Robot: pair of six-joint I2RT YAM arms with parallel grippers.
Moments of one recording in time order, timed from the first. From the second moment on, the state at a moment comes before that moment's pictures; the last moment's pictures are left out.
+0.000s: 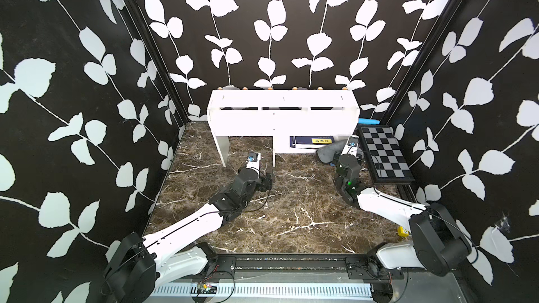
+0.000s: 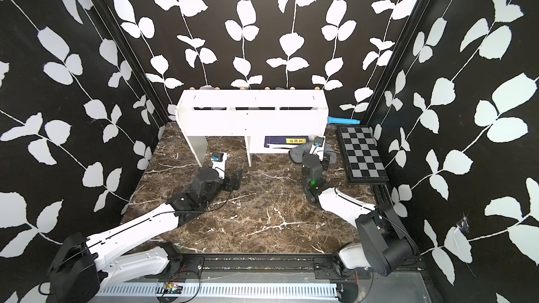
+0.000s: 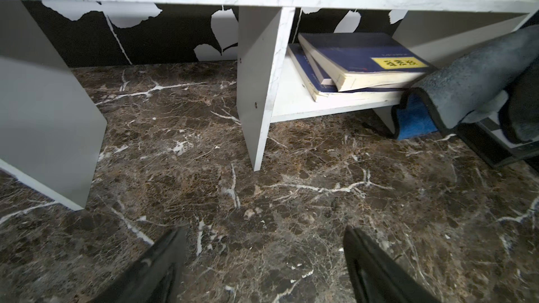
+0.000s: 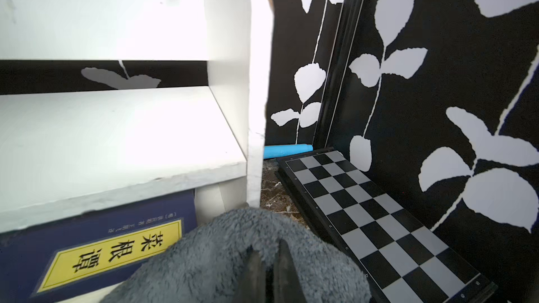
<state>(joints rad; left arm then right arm) -0.78 1.08 0.63 0.02 -0.38 -0.32 0.51 1.39 0.67 0.62 0.82 0.02</state>
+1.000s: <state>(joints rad) -0.78 1.02 0.54 -0.12 -0.54 -0.49 0.49 1.69 0.64 0.35 0.69 0.44</state>
